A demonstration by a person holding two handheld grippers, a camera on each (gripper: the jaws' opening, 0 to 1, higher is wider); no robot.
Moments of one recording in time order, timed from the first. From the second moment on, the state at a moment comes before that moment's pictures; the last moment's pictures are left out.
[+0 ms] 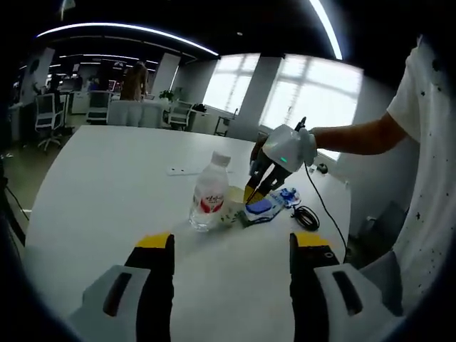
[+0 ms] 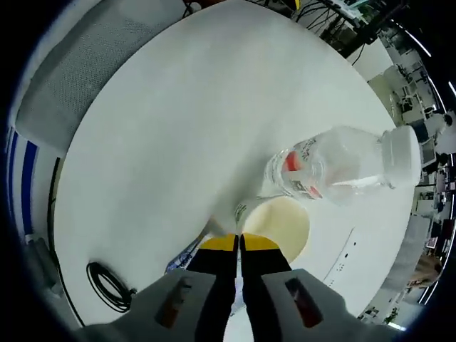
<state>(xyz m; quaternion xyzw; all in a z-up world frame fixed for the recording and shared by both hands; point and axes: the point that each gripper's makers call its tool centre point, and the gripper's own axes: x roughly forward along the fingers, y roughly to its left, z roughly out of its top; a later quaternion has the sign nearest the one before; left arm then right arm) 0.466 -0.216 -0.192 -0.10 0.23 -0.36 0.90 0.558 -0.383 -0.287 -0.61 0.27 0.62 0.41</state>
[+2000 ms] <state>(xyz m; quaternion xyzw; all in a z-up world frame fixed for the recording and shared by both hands) 0.461 -0.235 -0.175 -0.08 0.22 -0.38 0.89 0.517 -0.393 -0.254 -0.43 0.33 0.60 0.59</state>
